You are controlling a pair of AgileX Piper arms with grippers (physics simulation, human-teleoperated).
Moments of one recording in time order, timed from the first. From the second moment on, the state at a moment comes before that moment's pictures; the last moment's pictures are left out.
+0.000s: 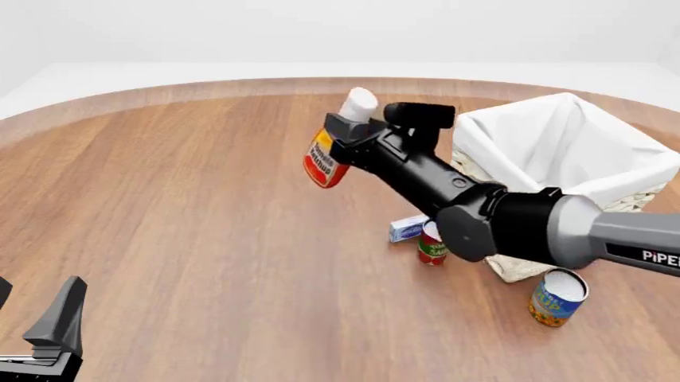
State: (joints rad) left arm 0.00 0.01 0.00 0.00 0.00; right arm 0.63 1.64 -0.96 -0.61 0.36
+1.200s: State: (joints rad) left arm 0.00 0.01 0.00 0.00 0.00; right arm 0.12 1.19 -0.65 -0.70 0.41
